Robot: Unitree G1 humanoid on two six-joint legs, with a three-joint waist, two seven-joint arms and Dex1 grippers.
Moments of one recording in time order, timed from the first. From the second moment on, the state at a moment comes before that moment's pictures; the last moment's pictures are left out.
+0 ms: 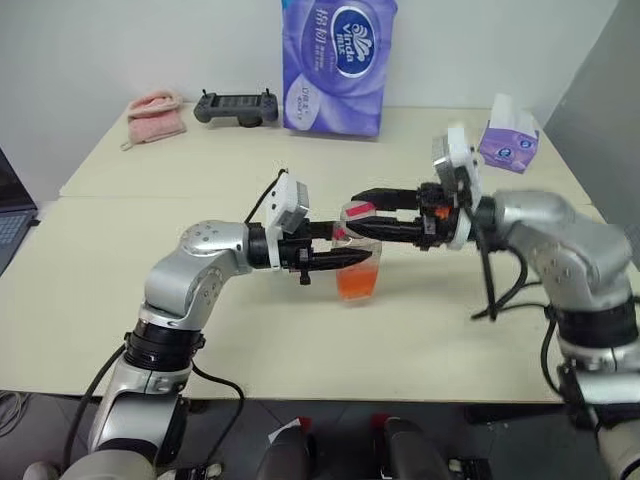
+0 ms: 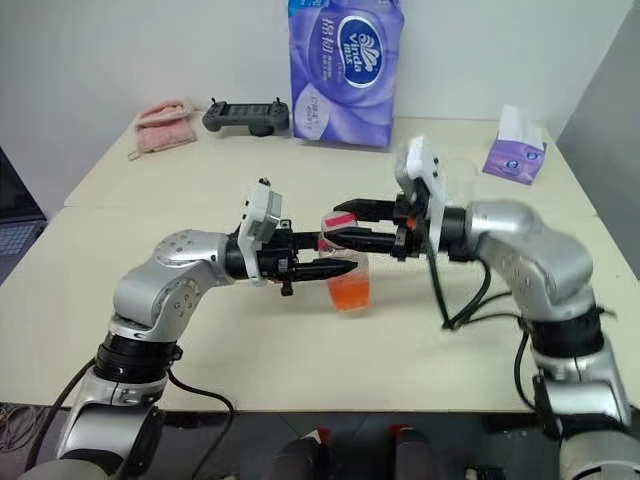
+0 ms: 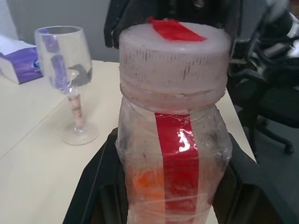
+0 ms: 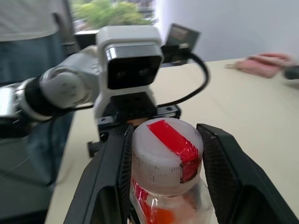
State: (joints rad) left arm -0.66 0.52 -0.10 -0.12 -0.54 0.56 -1.13; right arm -0.89 -0.59 0.13 -0.12 0.71 0.76 1.04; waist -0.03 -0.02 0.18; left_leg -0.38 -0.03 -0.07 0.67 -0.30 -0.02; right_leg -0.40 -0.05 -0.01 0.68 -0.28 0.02
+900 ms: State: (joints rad) left arm -0.64 0.51 -0.09 -0.12 -0.56 0.55 -1.10; right arm -0.58 -0.46 -0.07 -0.65 0.80 0.97 0.41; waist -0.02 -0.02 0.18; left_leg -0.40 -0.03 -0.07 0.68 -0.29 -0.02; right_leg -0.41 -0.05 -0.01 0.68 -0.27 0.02
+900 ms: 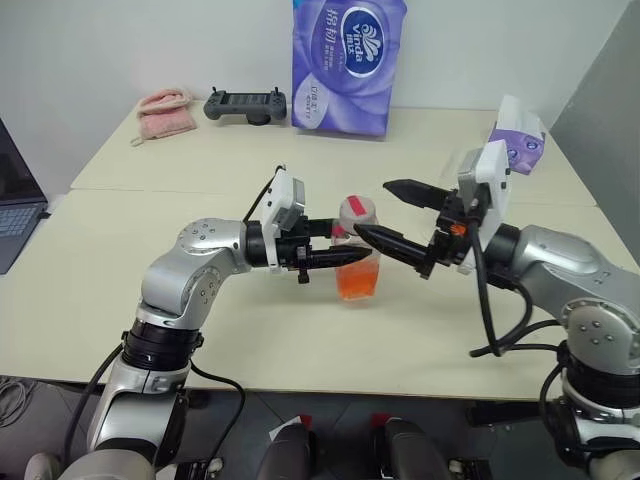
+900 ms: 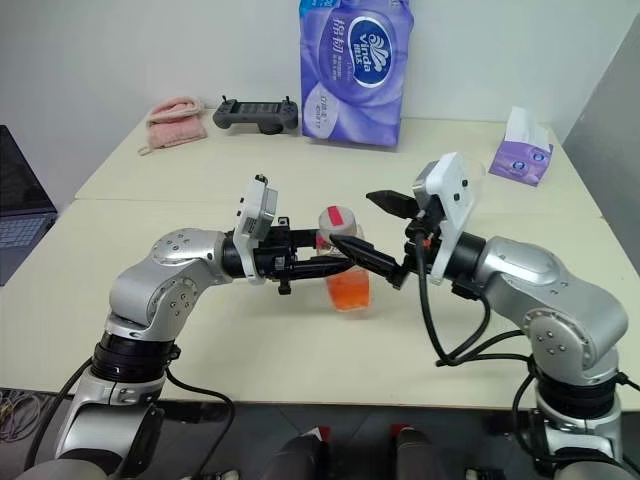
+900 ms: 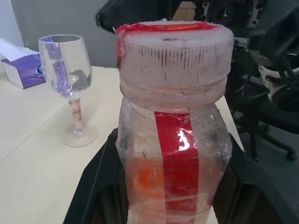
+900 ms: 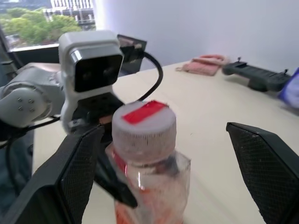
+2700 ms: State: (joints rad) left arm -0.67 0.49 -0.09 -0.09 -0.54 0.53 -1.08; right arm -0.65 -0.44 0.02 -0.57 0.83 0.90 0.41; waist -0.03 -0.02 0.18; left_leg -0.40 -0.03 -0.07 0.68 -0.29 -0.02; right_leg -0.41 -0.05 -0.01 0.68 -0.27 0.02
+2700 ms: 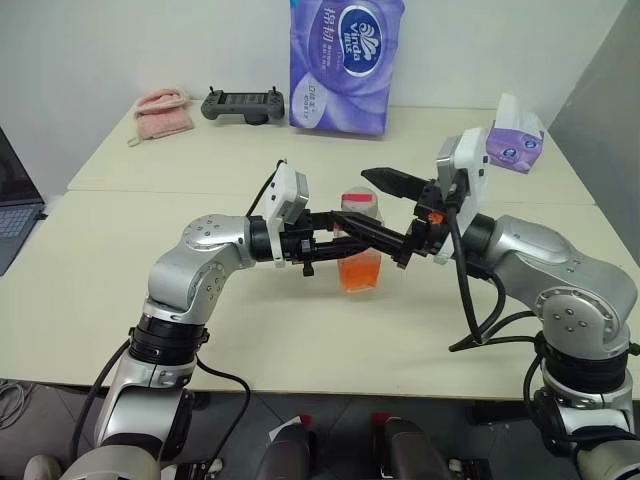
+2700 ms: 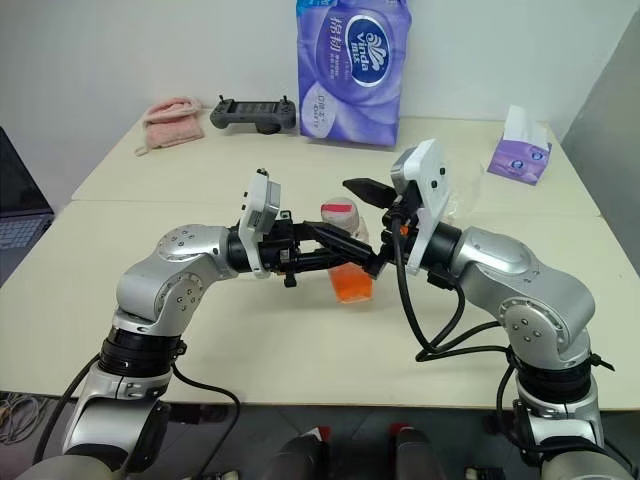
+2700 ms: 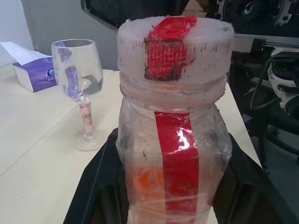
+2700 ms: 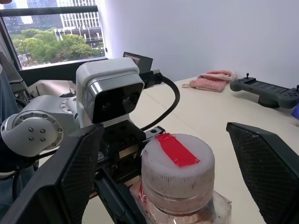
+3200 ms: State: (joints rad) left arm -0.66 0.50 -0.09 -0.10 -0.54 0.53 -1.08; right arm -0.64 -0.44 0.02 -0.55 0.80 0.86 0.42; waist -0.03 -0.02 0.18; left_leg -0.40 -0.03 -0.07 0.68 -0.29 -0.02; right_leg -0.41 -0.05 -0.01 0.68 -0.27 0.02
